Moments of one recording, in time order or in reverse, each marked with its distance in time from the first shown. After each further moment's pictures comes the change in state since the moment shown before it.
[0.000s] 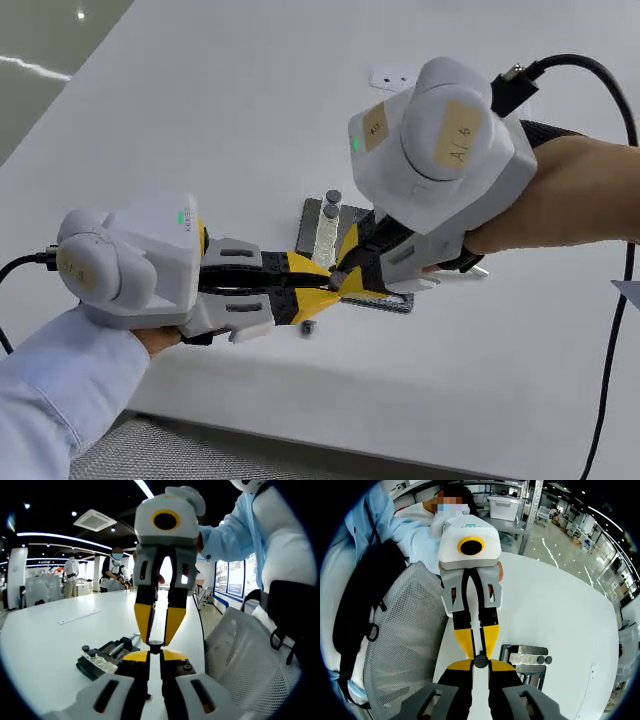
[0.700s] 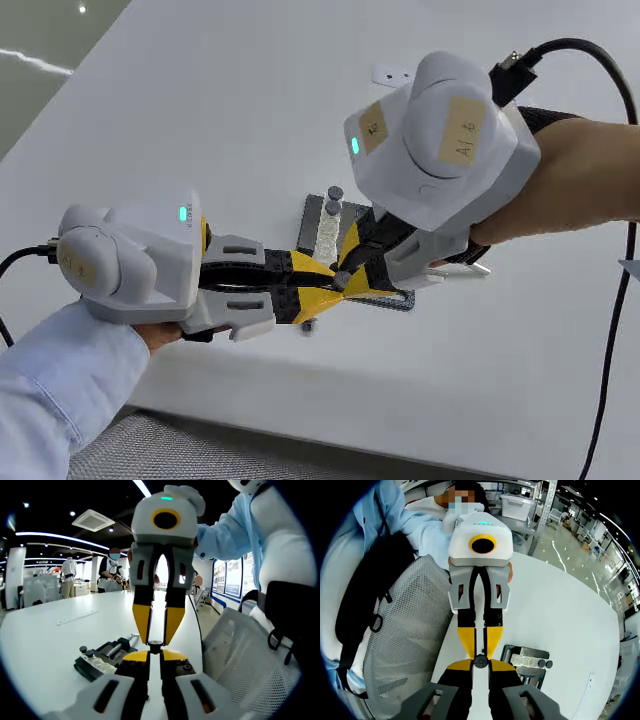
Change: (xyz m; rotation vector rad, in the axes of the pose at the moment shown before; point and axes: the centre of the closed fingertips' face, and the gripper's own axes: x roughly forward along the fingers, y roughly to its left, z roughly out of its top) left arm 0.001 -0.003 0.001 -0.002 -0.004 -0.024; right arm 0.000 0.005 0.000 -0.079 0.031 0.044
